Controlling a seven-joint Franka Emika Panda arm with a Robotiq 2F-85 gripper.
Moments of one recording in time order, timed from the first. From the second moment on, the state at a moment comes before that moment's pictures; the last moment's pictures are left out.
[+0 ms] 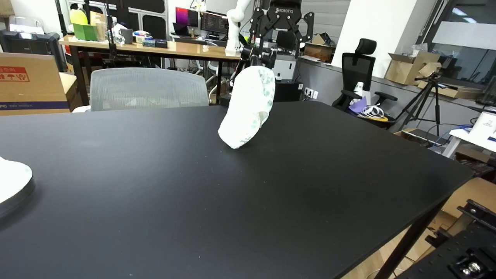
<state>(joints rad) -0.02 0.29 -0.02 -1.87 0.00 2.11 0.57</state>
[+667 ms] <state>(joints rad) 0.01 0.35 -0.02 -1.87 0.04 2.16 0.51</state>
